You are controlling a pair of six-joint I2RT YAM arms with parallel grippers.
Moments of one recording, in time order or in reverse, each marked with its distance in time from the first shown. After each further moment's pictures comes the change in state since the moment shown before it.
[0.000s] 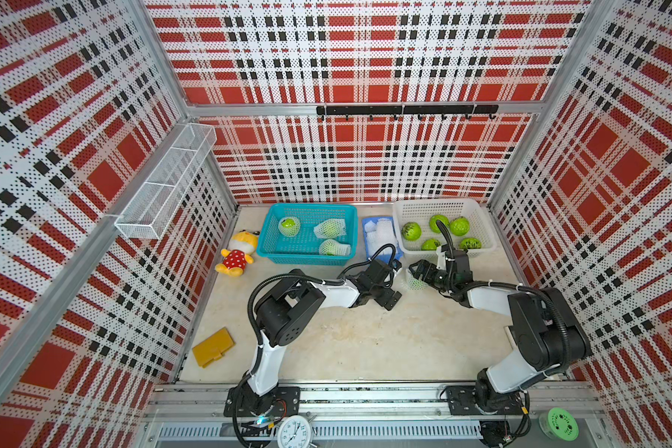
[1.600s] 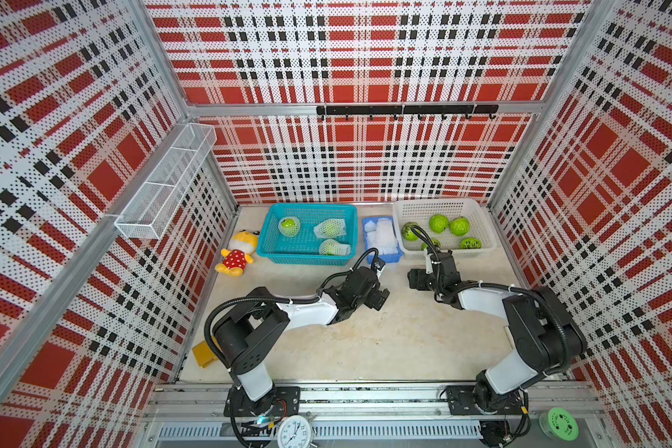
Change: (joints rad) left arm -0.024 -0.309 -0.274 0.130 -0.244 -0.041; right arm 0.128 0.028 0.027 -0.074 0.315 -0.333
